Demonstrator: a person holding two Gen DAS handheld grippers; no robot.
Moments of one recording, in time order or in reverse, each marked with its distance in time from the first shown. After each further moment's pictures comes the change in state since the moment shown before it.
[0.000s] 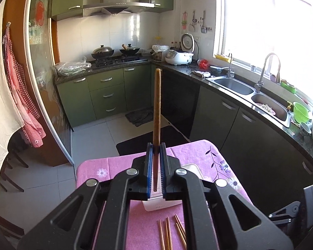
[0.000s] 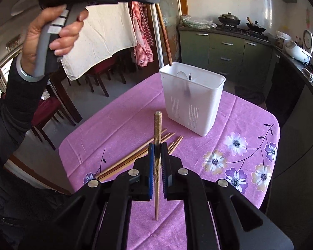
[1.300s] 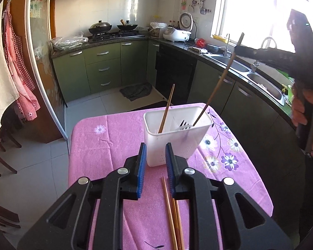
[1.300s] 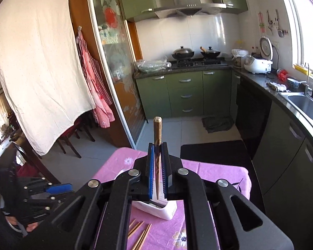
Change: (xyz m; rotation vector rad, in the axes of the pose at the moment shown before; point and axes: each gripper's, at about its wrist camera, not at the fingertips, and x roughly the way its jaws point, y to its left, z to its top) left arm -0.011 0.039 -0.102 -0.027 0.132 -0.068; right arm -0.016 -0.084 0.176 0.226 -0.256 -0.209
